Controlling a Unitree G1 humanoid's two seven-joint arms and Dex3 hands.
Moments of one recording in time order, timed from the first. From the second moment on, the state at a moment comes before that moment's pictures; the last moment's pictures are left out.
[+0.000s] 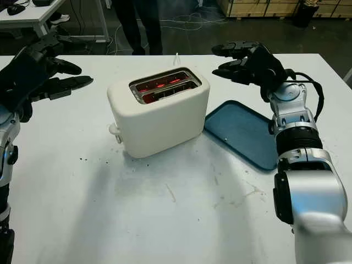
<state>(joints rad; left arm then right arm) -0.53 0.54 0.07 -0.33 0.07 0.64 -0.29 -0.96 -0.48 -0.01 0.97 -0.09 -0.21 0.39</state>
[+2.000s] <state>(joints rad) -0.53 0.52 0.08 -0.32 0.08 0.63 -0.29 -0.96 -0.48 -0.01 0.95 -0.10 -0.21 0.38</state>
